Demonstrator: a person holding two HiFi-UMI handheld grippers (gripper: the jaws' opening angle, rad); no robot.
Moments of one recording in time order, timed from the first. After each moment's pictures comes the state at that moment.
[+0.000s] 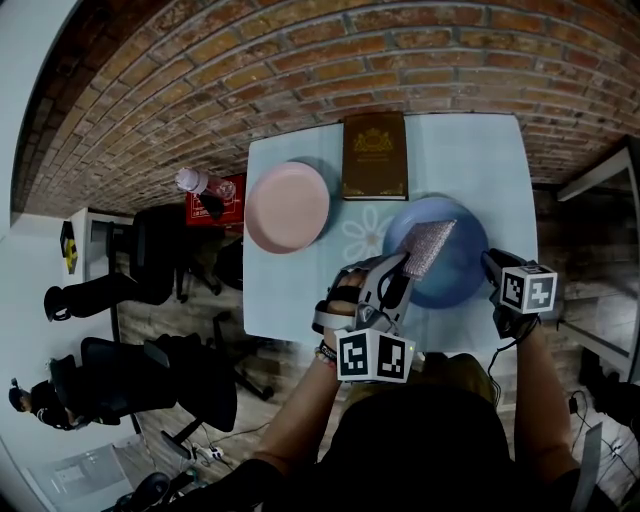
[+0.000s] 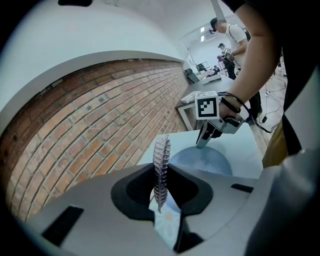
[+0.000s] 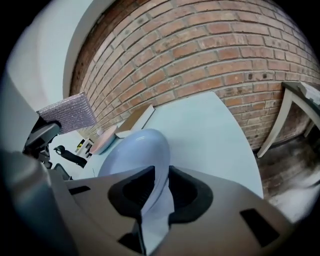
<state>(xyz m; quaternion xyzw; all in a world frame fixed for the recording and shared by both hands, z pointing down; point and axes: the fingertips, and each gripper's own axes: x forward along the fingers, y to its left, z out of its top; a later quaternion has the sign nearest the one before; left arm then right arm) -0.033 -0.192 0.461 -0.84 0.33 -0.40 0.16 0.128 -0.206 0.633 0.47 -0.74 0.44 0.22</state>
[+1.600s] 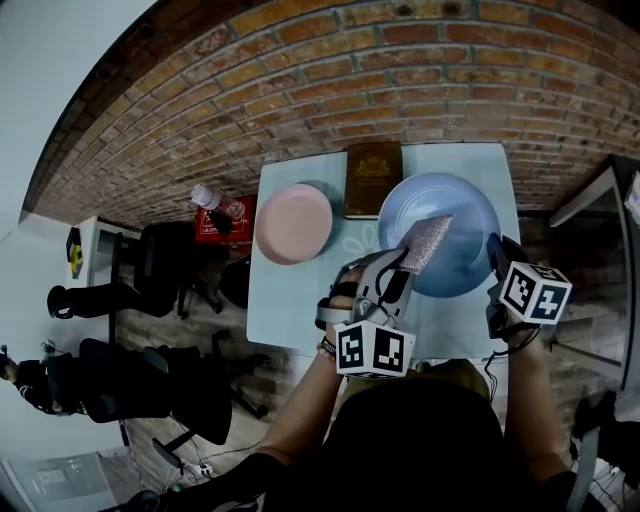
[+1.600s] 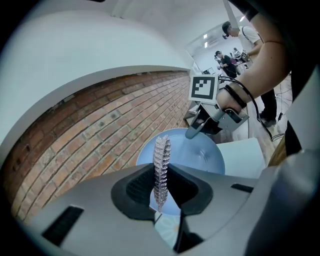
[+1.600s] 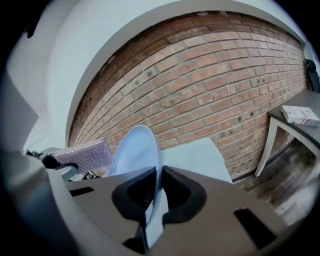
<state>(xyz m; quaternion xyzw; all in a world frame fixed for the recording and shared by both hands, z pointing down) -0.012 -0.187 0.390 -0.84 0.37 -0.35 0.19 0.144 -0.231 0.467 0.55 -0.75 0.36 0.08</state>
